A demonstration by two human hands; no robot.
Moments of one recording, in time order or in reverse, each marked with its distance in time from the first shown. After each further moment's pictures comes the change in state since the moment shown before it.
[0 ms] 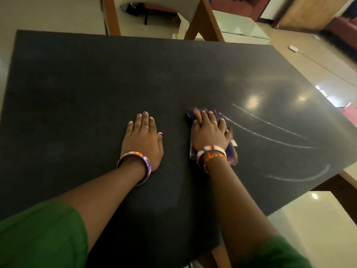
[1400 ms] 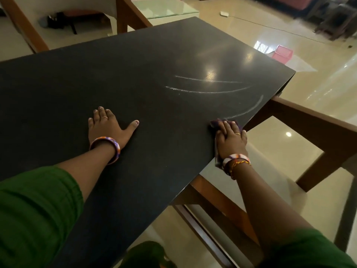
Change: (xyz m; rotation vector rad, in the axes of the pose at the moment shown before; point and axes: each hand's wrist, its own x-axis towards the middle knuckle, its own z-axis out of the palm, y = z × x) left_hand -0.001 -0.002 -0.008 0.054 -0.033 0.048; right_hand -0.153 0.136 -0.032 0.297 0.132 0.490
